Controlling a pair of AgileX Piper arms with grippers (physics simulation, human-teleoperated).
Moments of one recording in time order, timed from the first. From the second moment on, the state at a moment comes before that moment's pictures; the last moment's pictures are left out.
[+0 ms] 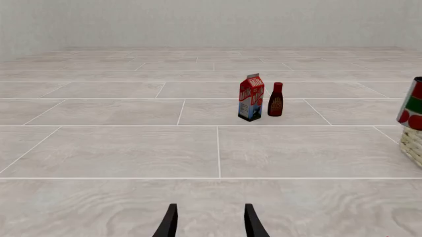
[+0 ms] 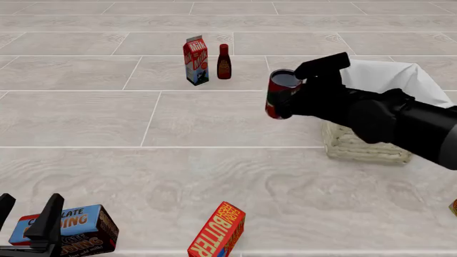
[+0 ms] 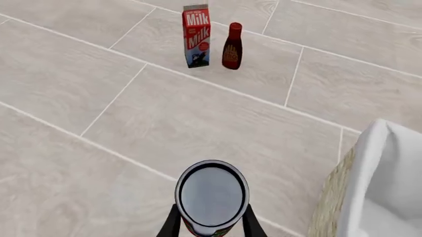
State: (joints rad) left arm 0.00 0.00 0.00 0.00 0.00; right arm 0.40 1.45 -1.06 0.12 -0.03
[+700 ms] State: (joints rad) left arm 0.00 0.00 0.00 0.00 0.00; right arm 0.24 1.43 -1.19 0.27 -0.04
